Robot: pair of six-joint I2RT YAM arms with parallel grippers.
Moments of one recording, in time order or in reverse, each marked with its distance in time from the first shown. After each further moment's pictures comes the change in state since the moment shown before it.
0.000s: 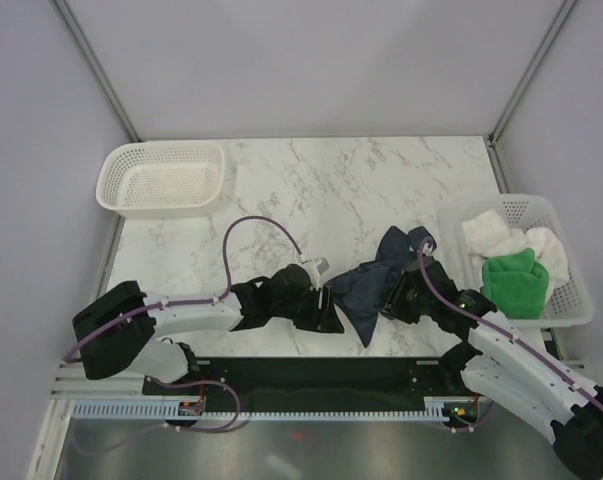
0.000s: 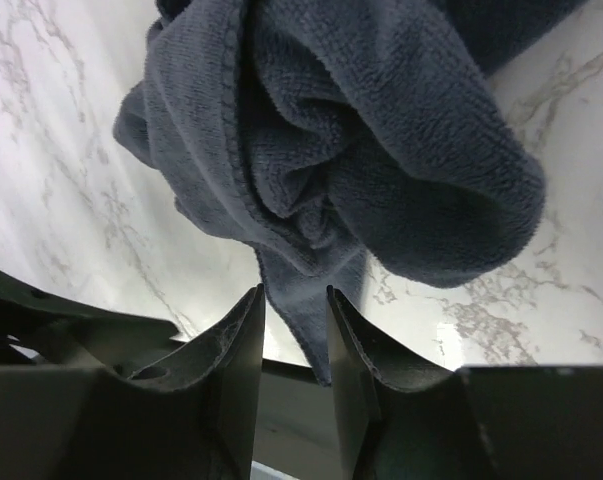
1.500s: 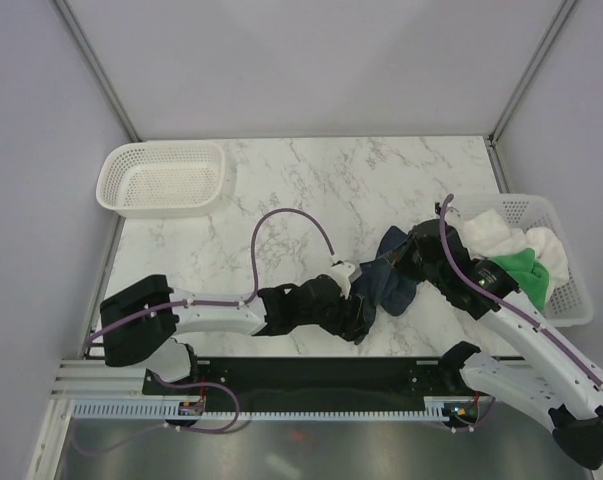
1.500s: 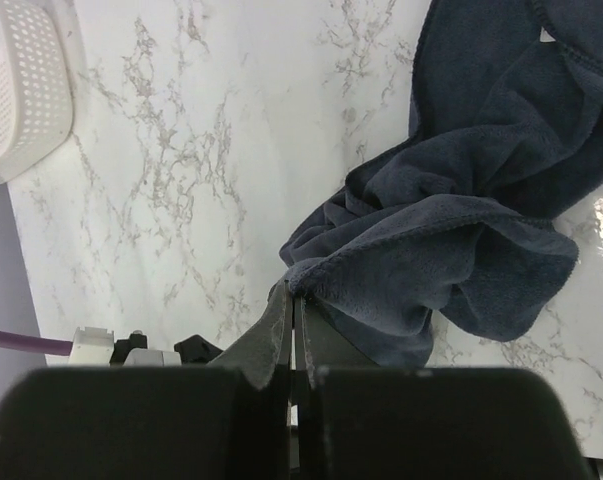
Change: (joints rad) left arm -0.193 0.123 0.134 0.076 -0.256 0.185; right arm 0.053 0.076 0.425 -0.118 0.302 -0.036
